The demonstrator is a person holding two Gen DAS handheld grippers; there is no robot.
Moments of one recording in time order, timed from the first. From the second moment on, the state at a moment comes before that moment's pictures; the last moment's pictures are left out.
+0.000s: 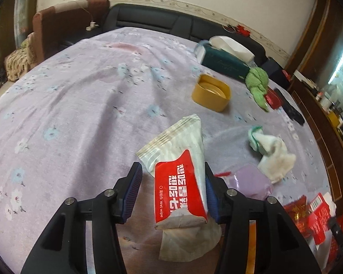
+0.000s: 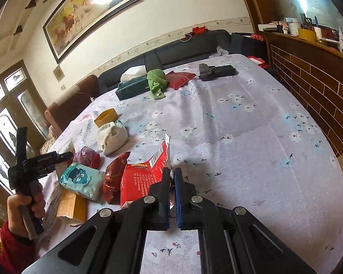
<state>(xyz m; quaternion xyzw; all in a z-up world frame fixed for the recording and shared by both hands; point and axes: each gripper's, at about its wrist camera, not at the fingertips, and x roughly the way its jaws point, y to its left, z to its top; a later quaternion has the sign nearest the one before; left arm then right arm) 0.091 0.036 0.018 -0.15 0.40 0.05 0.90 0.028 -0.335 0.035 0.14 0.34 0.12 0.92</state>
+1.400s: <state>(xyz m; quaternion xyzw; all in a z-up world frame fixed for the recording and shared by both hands) -0.046 -0.117 0.084 0.01 0.30 -0.12 0.95 -0.068 -0.341 0.088 0.13 0.25 0.08 0.96</state>
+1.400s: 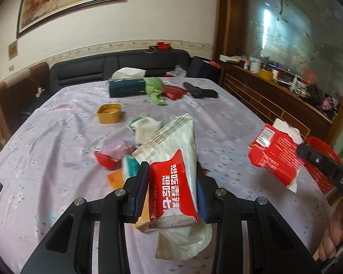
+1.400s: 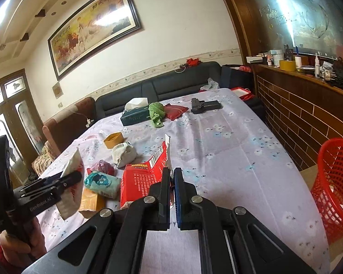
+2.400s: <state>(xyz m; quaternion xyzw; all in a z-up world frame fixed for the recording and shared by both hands) -0.053 -0.342 0.108 0.03 0.38 -0.37 0.85 -0.172 -0.541 0.122 0.21 0.18 -0.14 0.95</state>
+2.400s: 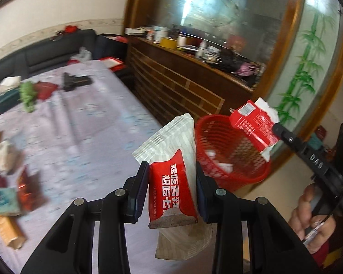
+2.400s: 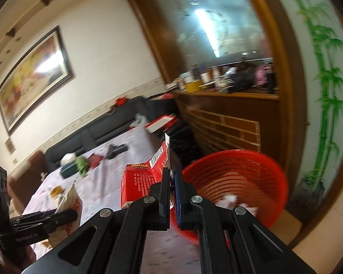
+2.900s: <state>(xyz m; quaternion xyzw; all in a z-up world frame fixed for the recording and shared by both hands) -0.043 -0.486 0.101 0.02 0.39 -0.42 0.82 -0.183 -0.629 0.104 0.23 0.19 -0.22 0.93</state>
